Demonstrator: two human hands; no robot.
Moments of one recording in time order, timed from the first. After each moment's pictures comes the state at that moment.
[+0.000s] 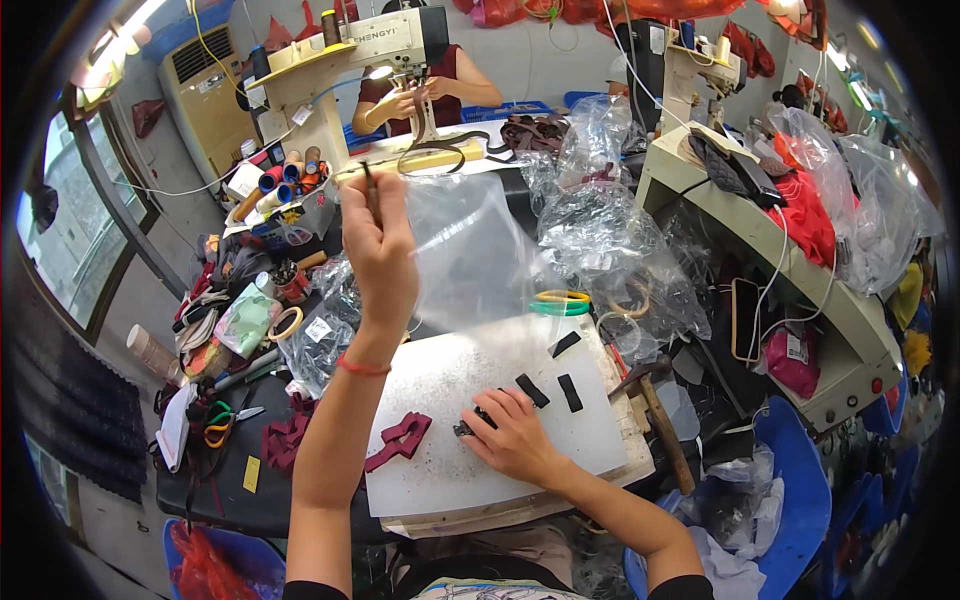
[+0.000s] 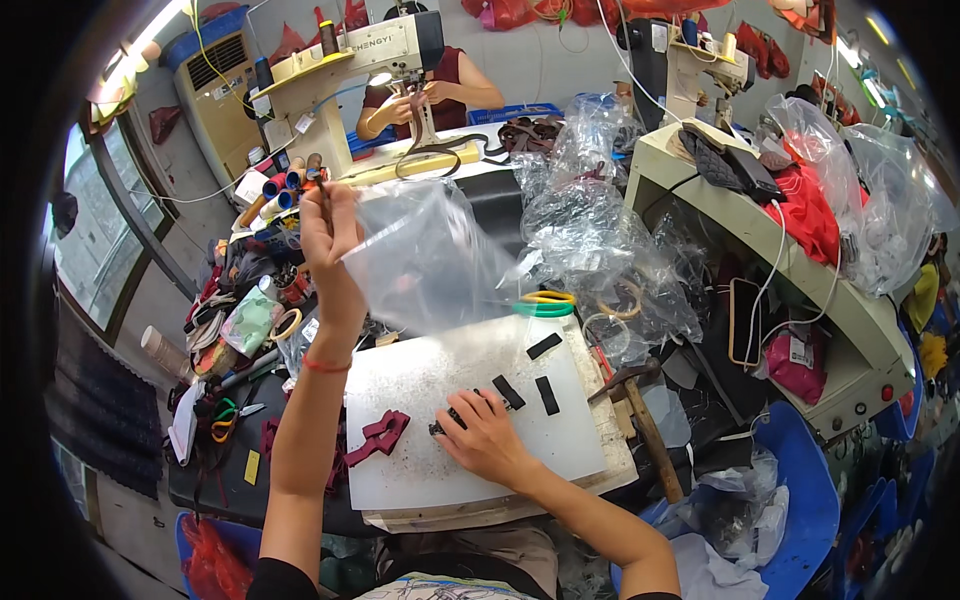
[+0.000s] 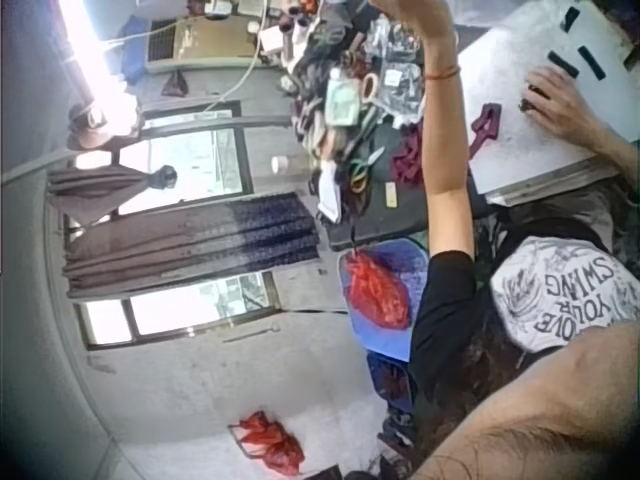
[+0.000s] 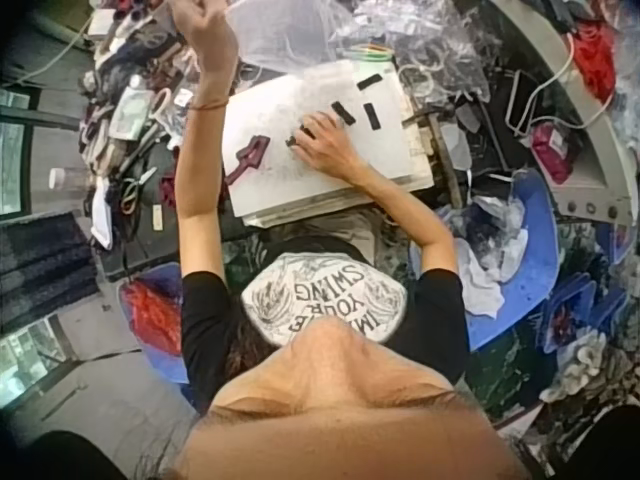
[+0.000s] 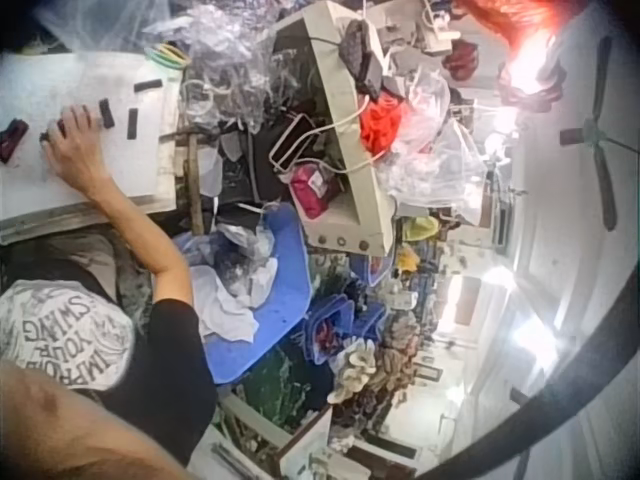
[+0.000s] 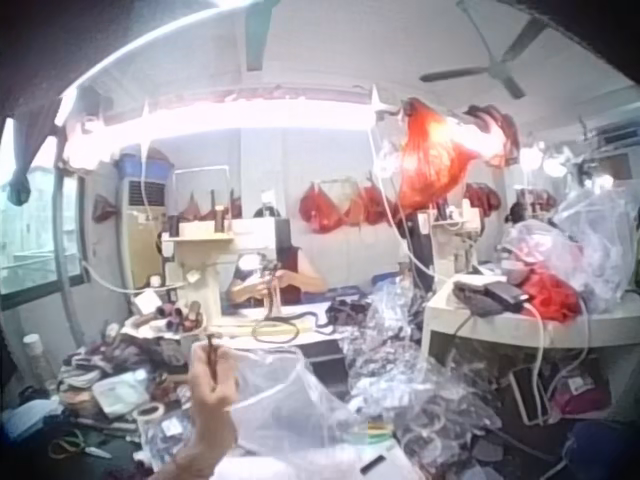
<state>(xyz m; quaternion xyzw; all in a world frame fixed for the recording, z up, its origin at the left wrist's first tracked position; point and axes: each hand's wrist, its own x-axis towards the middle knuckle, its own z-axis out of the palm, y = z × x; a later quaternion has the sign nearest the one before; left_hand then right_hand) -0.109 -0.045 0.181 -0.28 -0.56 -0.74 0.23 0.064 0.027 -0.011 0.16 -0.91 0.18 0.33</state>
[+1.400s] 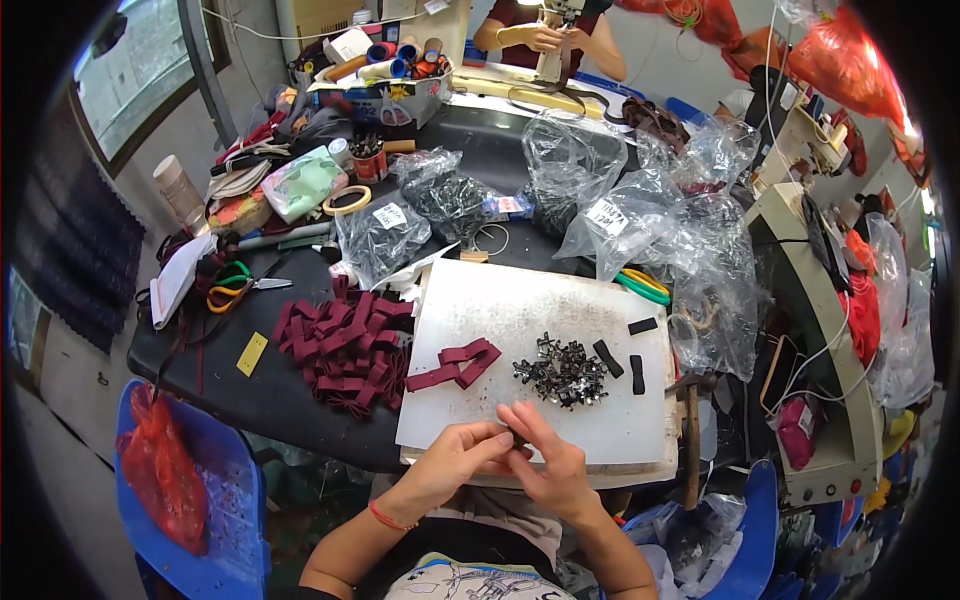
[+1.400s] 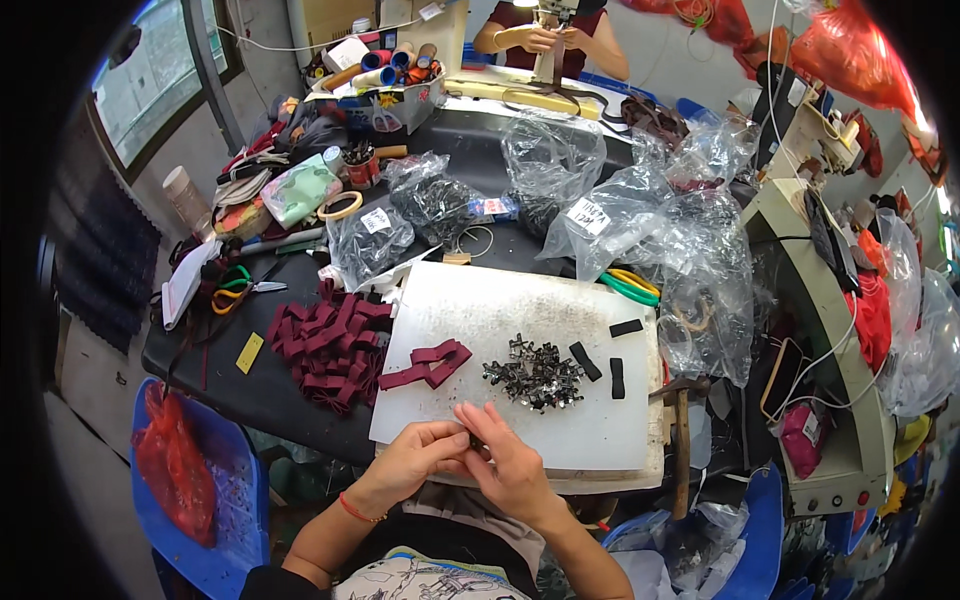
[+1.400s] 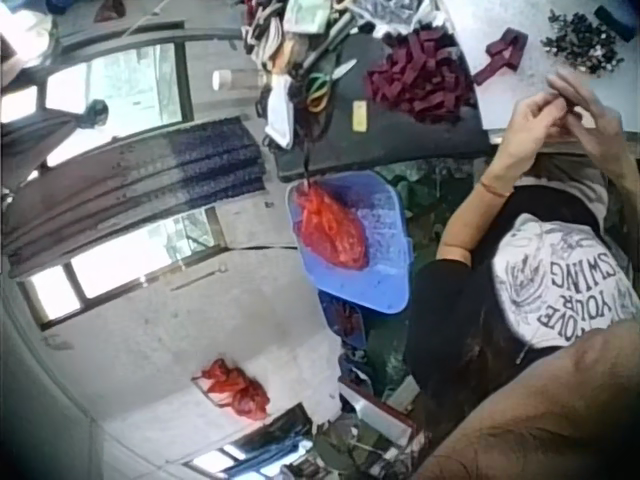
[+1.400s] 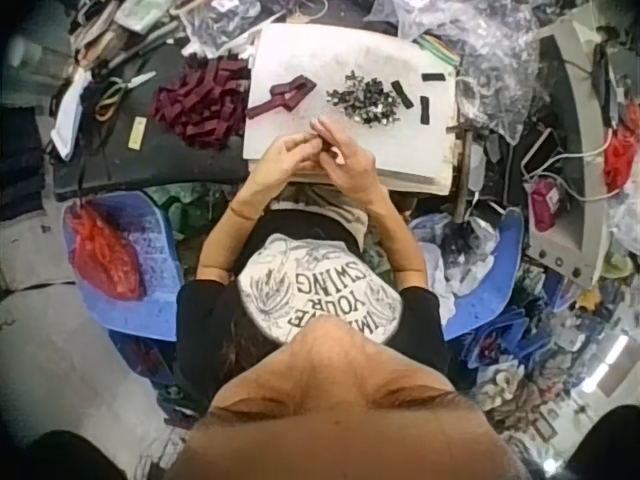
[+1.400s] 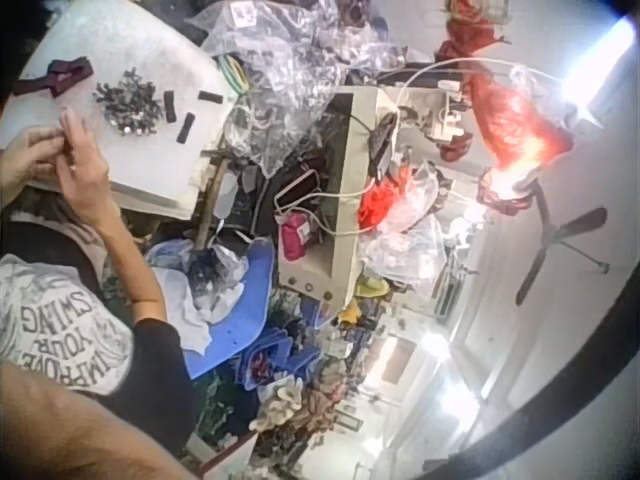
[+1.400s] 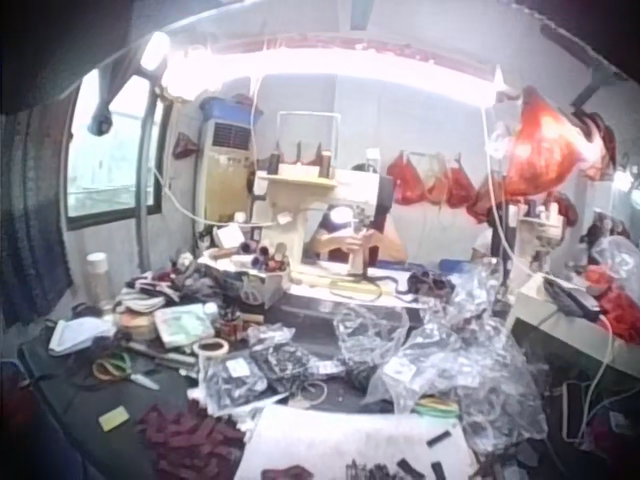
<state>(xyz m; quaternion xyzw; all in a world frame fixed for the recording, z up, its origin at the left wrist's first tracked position) 0.079 -0.194 0.023 -0.05 -0.46 -0.78 -0.42 0.124 -0.033 0.024 0.17 -0.84 0.49 0.17</state>
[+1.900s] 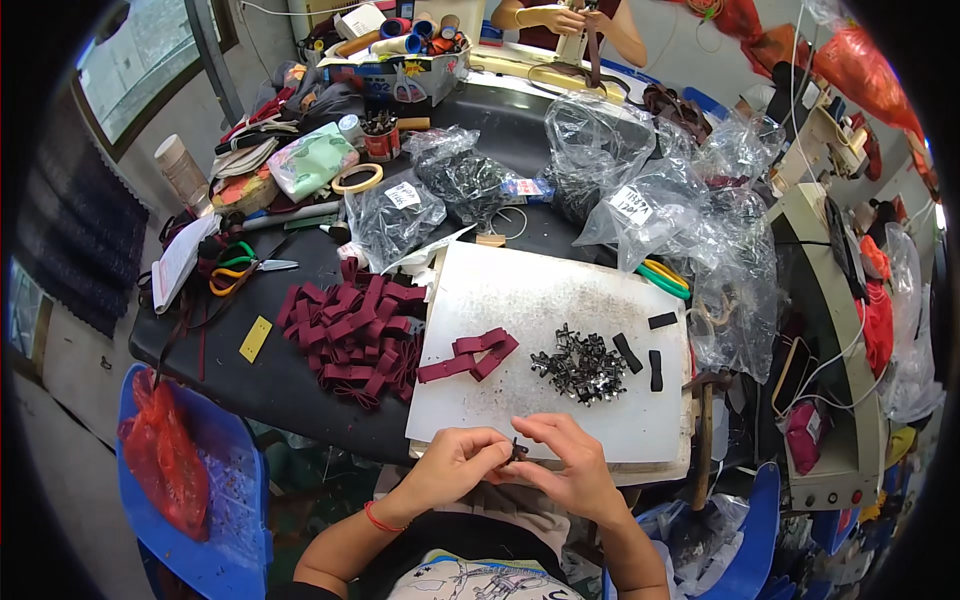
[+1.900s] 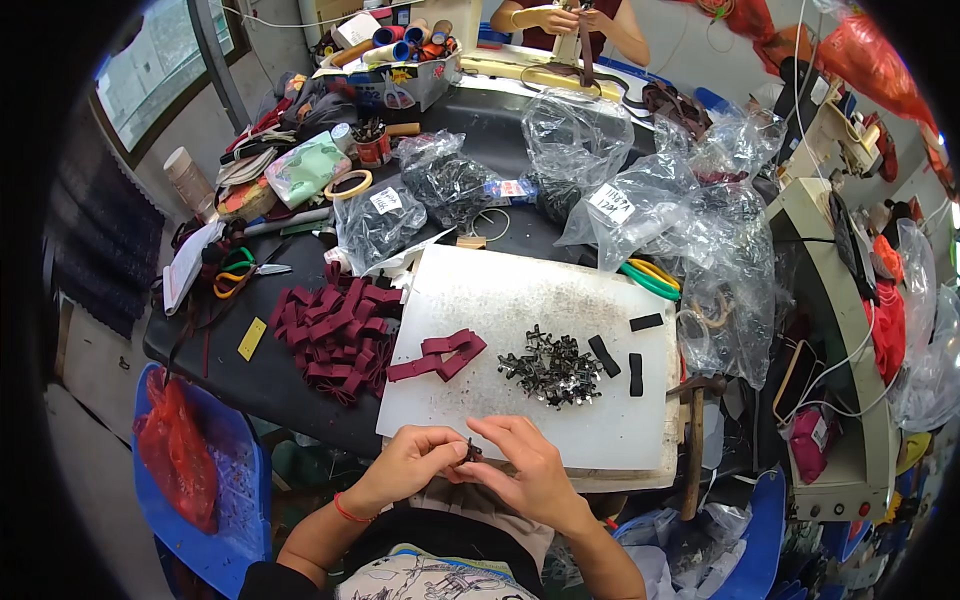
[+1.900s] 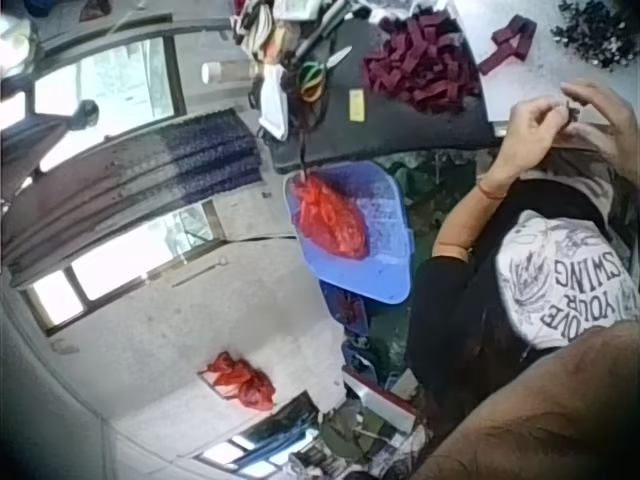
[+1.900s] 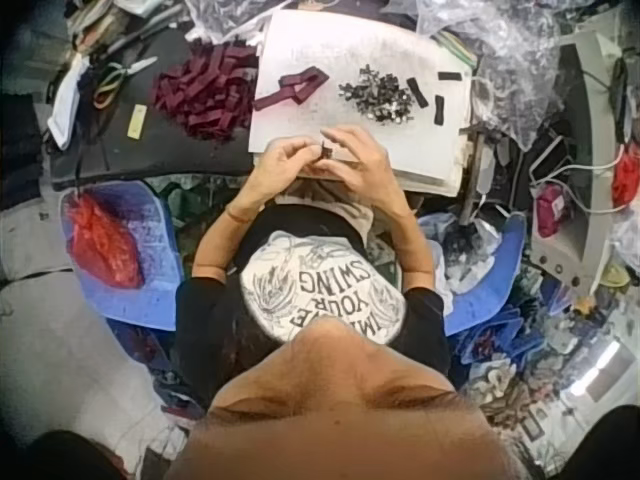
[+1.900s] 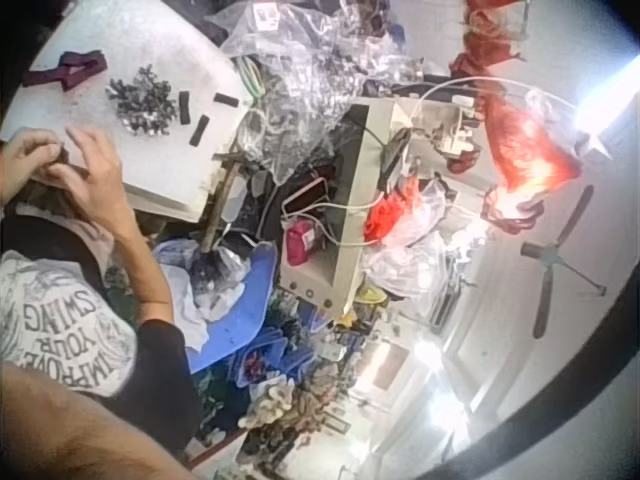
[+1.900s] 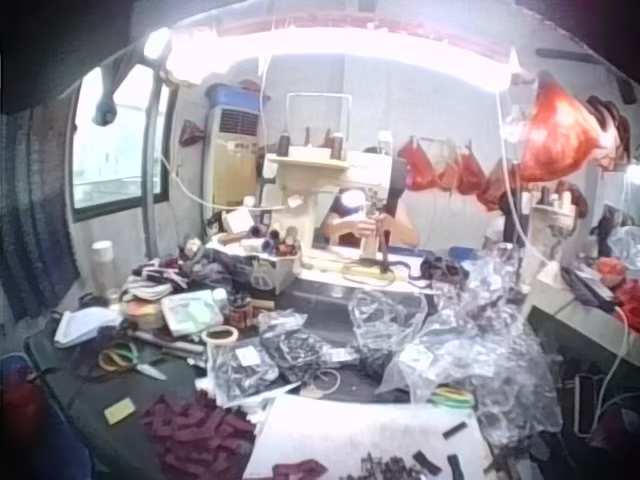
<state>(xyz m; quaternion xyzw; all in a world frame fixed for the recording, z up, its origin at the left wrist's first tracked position) 0.080 -0.214 0.015 -0.09 -0.58 -0.72 -0.37 0.120 -0.027 0.041 0.16 -0.85 0.49 0.09</state>
